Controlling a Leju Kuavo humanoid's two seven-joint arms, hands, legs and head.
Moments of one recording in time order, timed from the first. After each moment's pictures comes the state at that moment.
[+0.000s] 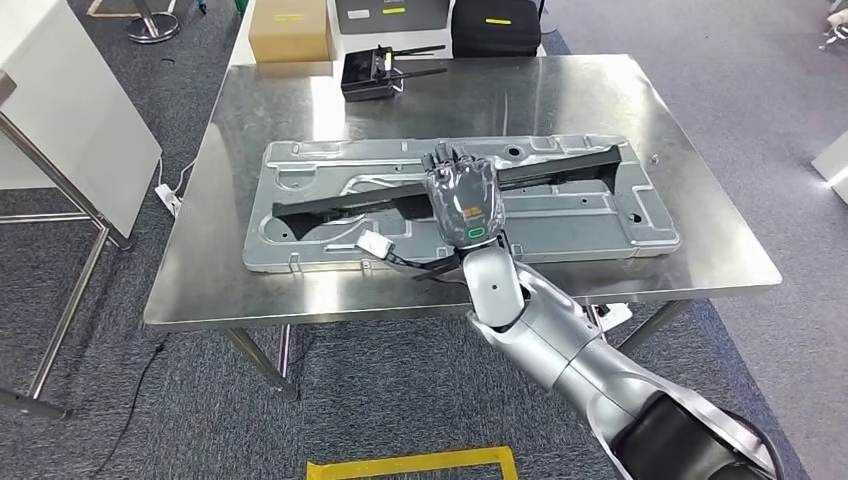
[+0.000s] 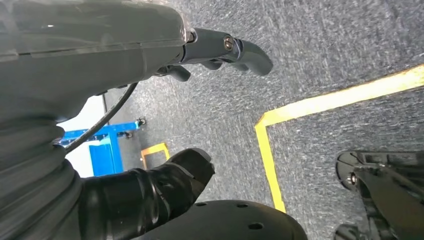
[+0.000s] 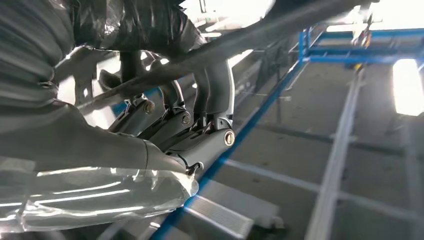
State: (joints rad) left arm -0.10 -0.08 -0.40 -0.17 0.20 0.22 0.18; right arm -0.89 0.04 0.96 -0.88 1.57 -0.63 0.46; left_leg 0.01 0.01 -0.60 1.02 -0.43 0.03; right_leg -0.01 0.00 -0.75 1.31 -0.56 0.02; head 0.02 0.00
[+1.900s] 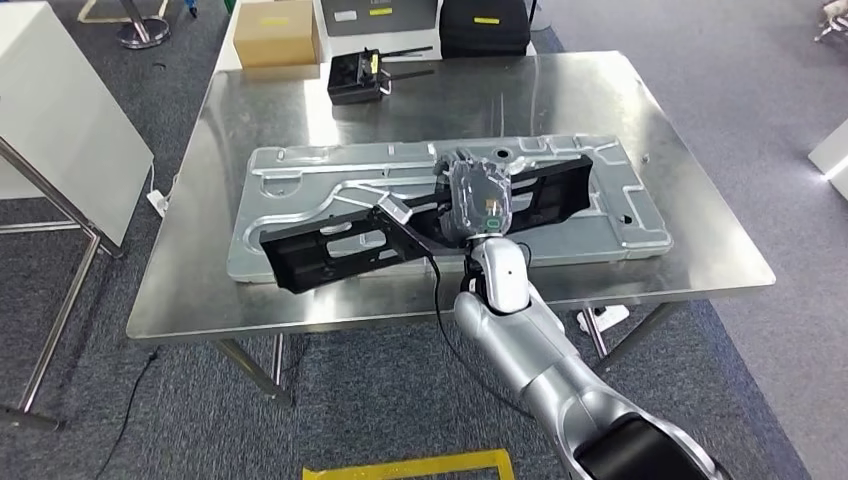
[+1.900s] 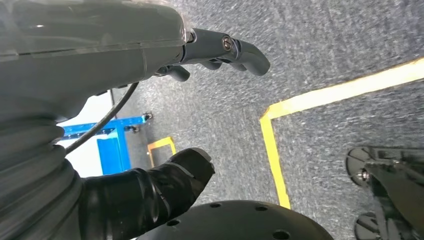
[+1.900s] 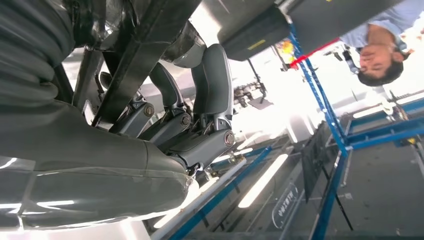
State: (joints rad) left arm -0.08 -0.08 -0.41 -0.17 0.23 0.21 0.16; right arm -0.79 0.22 0.50 -0.82 1.15 -0.65 0.01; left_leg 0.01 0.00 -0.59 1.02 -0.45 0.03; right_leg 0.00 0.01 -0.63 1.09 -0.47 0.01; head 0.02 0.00
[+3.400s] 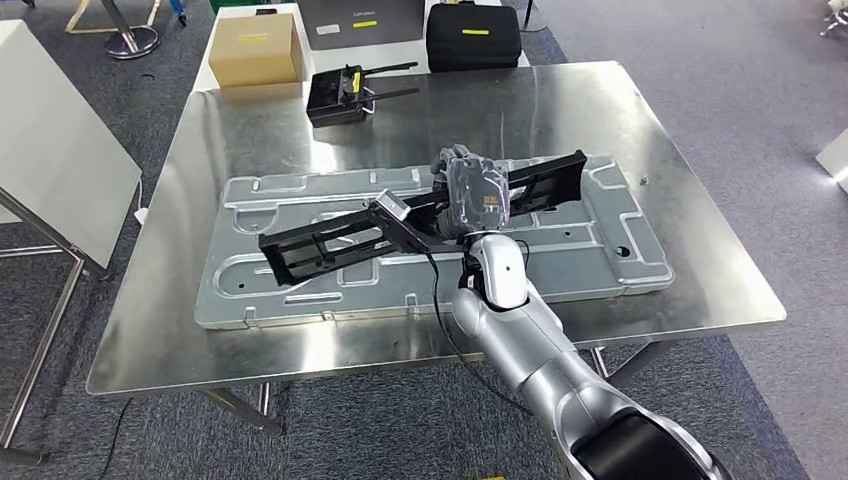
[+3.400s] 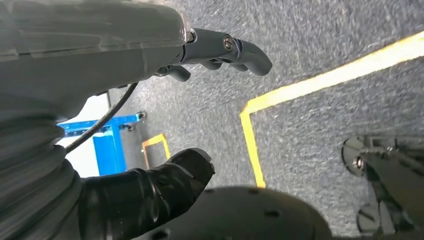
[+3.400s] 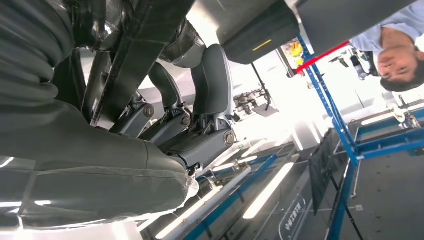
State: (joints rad) left arm -0.08 -0.08 -0.41 -0.17 0.24 0.20 0.15; right arm -0.80 0.23 0.50 -0.80 1.14 -0.63 0.00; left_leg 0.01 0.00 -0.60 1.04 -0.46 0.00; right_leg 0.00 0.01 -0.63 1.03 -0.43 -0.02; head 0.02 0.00
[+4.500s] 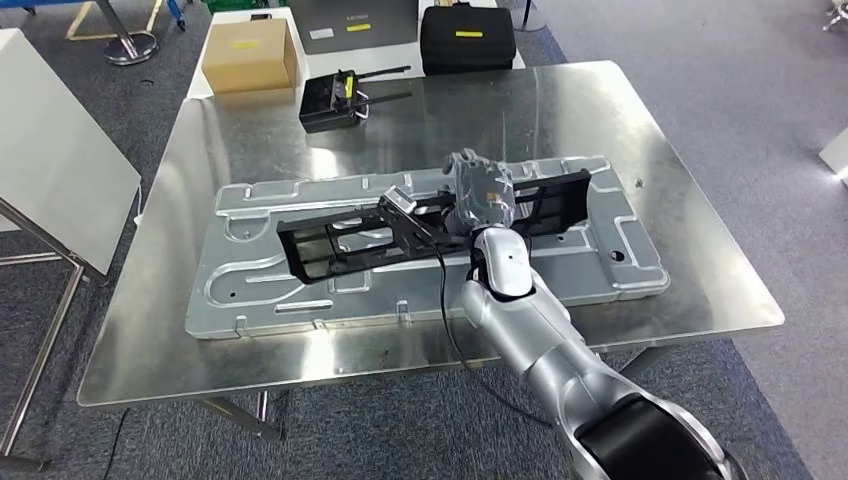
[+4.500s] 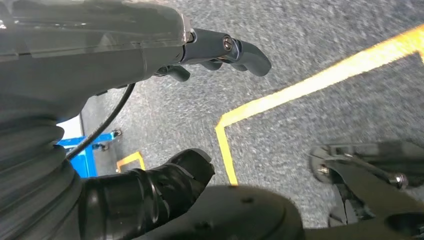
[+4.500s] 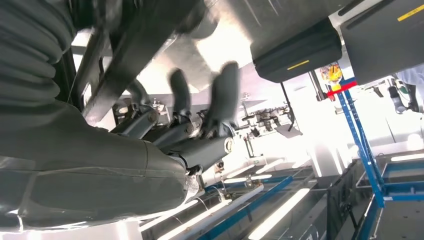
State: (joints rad) left arm -0.07 -0.08 -0.42 -0.17 0.20 0.24 0.04; right arm -0.86 0.22 0.50 -0.69 1.17 -0.52 0.07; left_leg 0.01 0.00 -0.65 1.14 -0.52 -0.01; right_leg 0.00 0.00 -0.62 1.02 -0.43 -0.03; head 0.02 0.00
